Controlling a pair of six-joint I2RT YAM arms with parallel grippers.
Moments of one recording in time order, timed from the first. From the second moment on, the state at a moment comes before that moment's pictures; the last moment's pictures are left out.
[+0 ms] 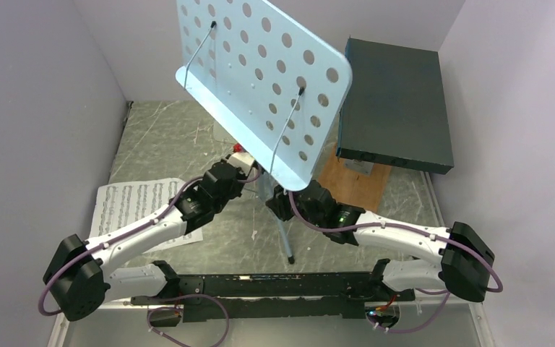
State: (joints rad) left arm -0.78 1.14 0.74 0.02 -0.41 0.00; right arm 1.03 1.21 0.68 0.16 0.12 0.33
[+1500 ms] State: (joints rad) left arm -0.77 1.18 0.85 -0.14 -0.24 -0.09; right arm 0.85 1.32 0.78 0.11 0.29 0.04
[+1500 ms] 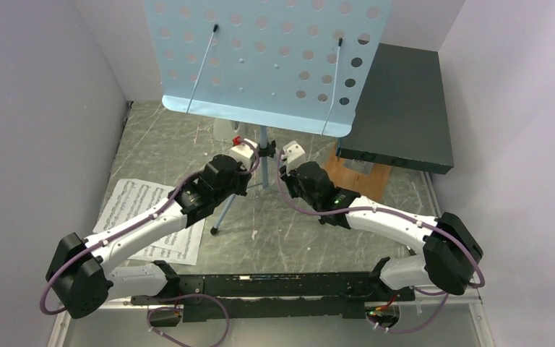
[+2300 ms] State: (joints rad) left arm -0.74 1.11 0.83 -0.16 -0.10 -0.40; right arm 0.79 1.34 0.84 0.00 0.41 0.09
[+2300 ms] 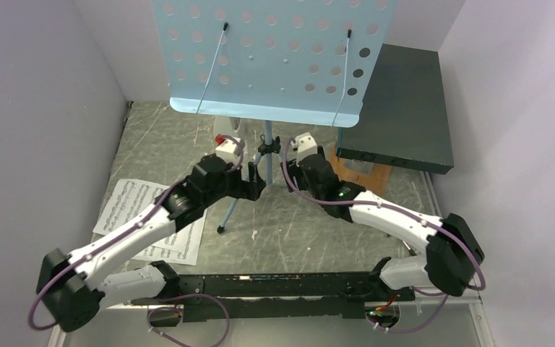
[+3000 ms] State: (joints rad) left arm -0.33 1.19 0.95 -0.83 -0.25 -0.75; right arm 1.04 1.12 0.80 -0.17 0.34 0.11
